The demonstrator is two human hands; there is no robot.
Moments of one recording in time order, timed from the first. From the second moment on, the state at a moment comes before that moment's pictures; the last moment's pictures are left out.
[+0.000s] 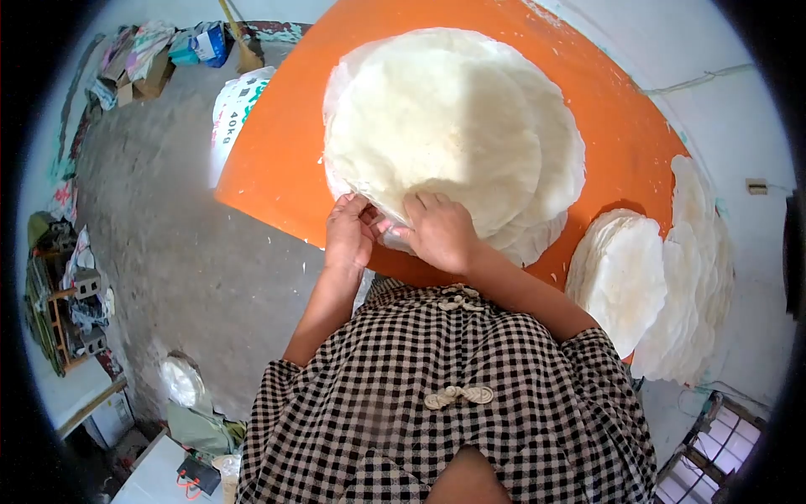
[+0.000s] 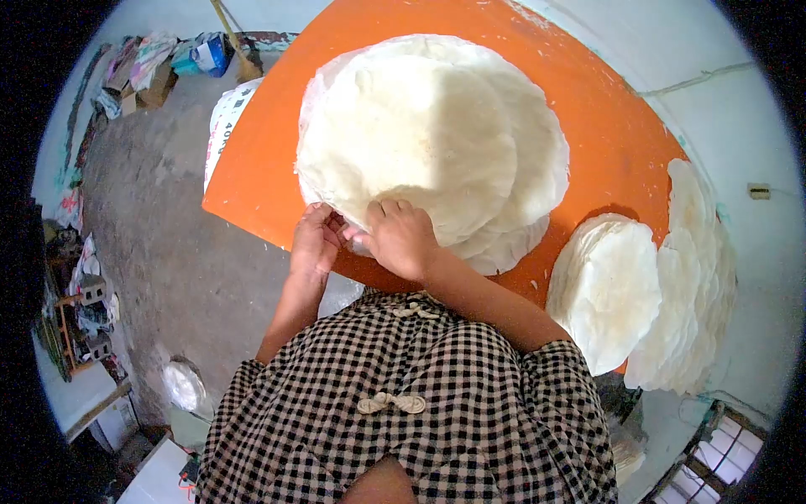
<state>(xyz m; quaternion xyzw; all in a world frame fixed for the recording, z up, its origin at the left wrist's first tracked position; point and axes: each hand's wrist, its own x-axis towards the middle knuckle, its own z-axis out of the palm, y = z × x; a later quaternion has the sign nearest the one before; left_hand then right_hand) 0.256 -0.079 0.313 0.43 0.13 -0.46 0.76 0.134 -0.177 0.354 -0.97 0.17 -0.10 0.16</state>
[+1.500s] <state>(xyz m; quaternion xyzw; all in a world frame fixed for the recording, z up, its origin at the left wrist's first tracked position) 0.237 -0.095 0.270 0.44 0.09 -0.48 0.75 0.160 -0.200 0.333 -0.97 0.17 -0.09 0.17</state>
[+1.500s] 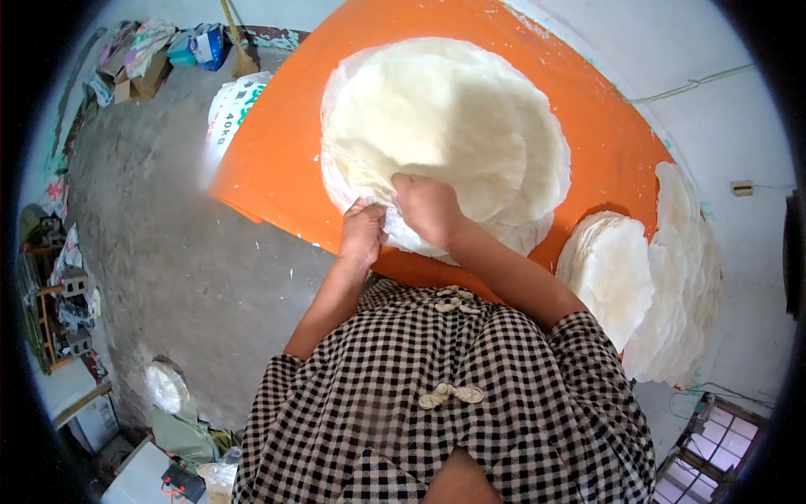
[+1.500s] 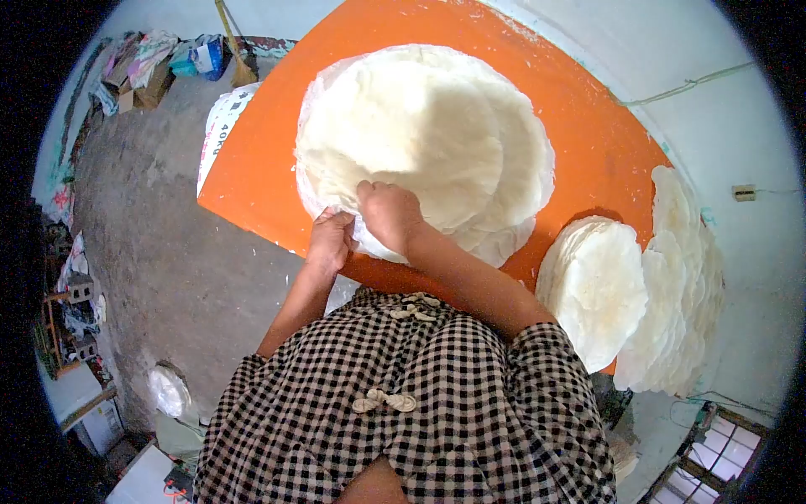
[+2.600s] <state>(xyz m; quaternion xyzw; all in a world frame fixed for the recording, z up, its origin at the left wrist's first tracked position) 0.250 -0.094 0.262 0.53 0.11 -0.48 0.69 0.144 -0.321 0.467 -0.92 0.32 -0.10 0.21</state>
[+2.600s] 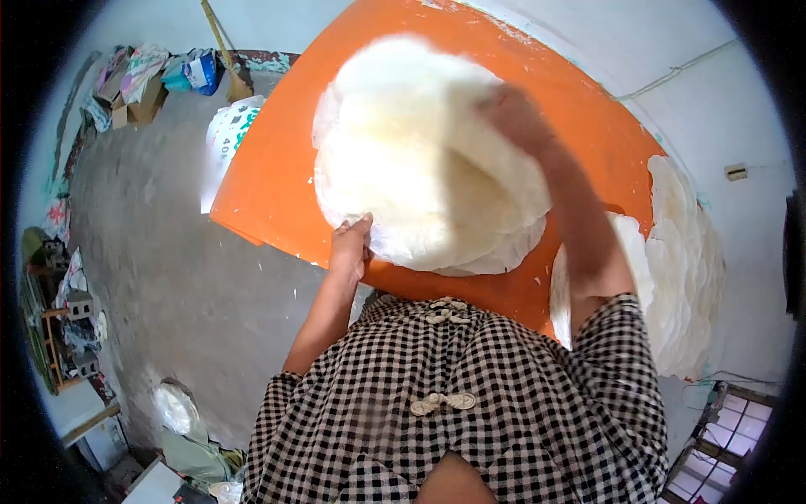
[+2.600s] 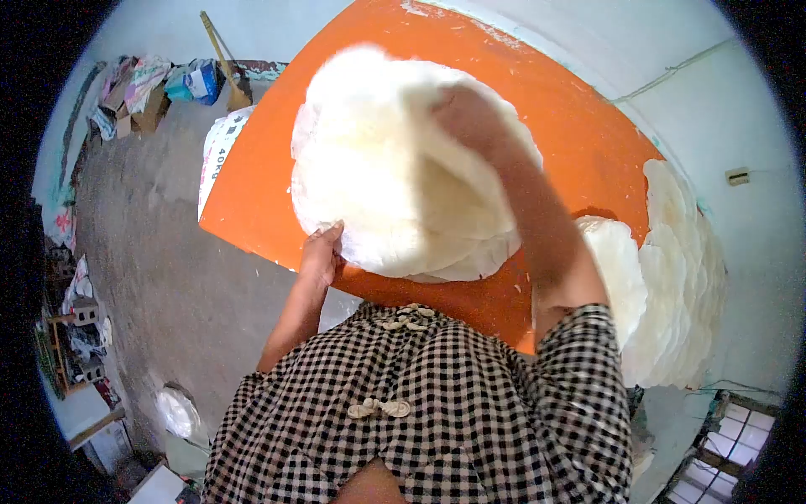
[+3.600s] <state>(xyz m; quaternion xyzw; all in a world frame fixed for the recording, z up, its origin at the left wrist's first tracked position) 0.208 -0.166 0.308 0.47 0.15 -0.66 0.57 0.019 -0.275 0.326 -0.96 0.23 -0.15 -0.01</state>
